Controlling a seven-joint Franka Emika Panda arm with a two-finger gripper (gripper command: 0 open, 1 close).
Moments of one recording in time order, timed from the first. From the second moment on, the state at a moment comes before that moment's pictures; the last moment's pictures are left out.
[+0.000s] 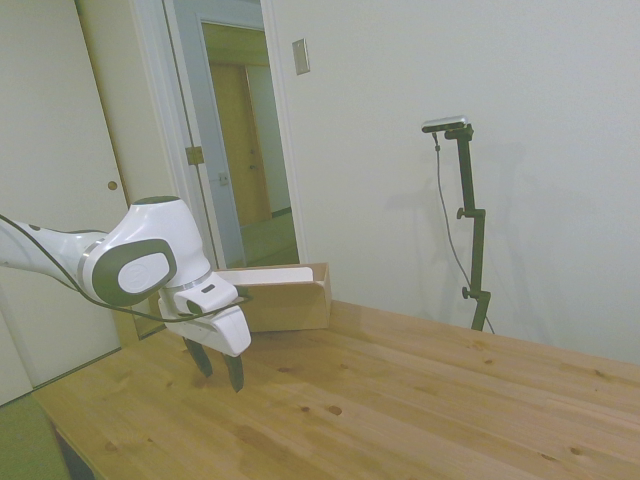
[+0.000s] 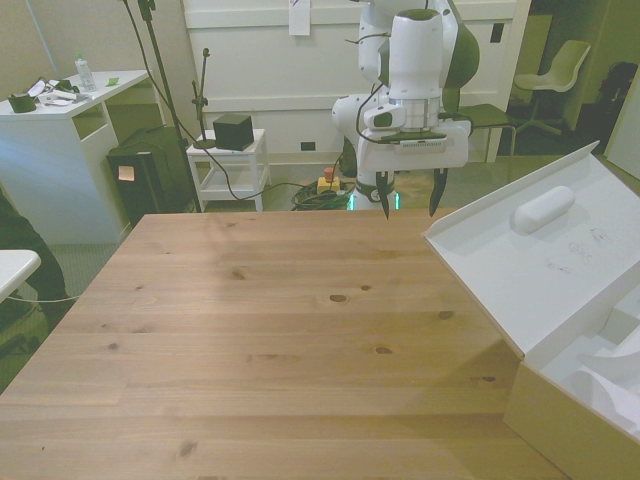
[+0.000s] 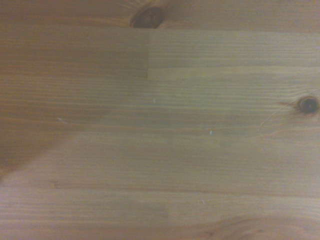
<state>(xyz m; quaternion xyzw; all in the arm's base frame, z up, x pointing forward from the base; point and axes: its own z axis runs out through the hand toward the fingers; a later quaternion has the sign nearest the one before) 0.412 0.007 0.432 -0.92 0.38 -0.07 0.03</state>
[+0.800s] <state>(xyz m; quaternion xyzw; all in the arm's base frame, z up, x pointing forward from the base) 0.491 0.021 0.505 -0.93 0.34 -0.13 0.07</state>
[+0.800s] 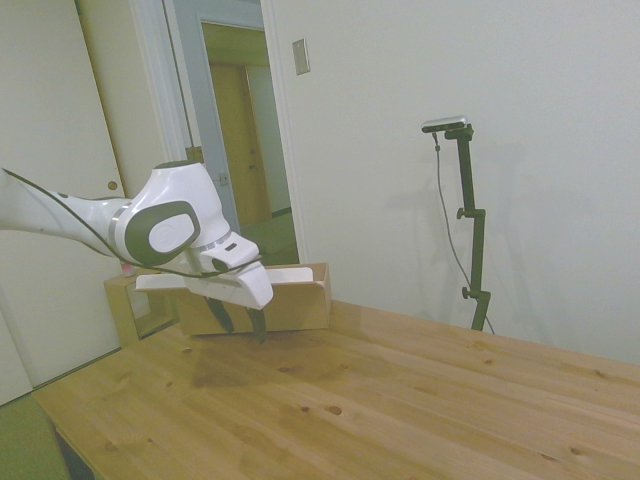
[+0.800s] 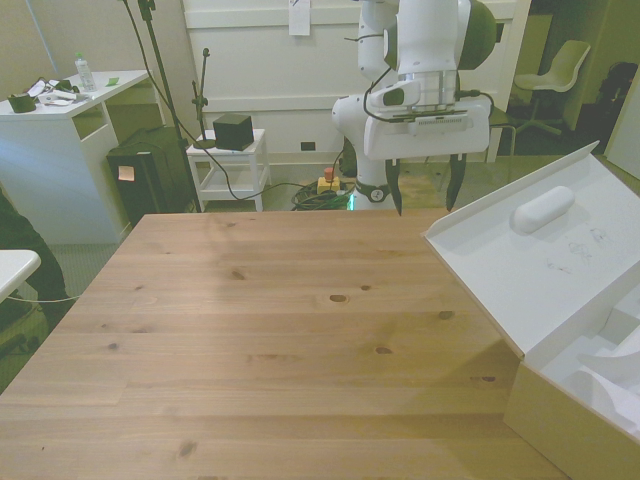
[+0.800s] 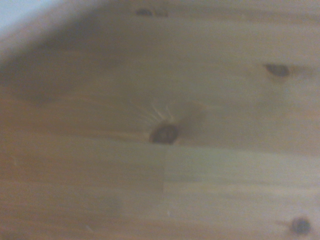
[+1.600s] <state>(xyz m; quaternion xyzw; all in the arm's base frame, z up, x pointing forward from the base) 0.598 0.115 0.616 -0.94 0.24 -0.25 0.05</state>
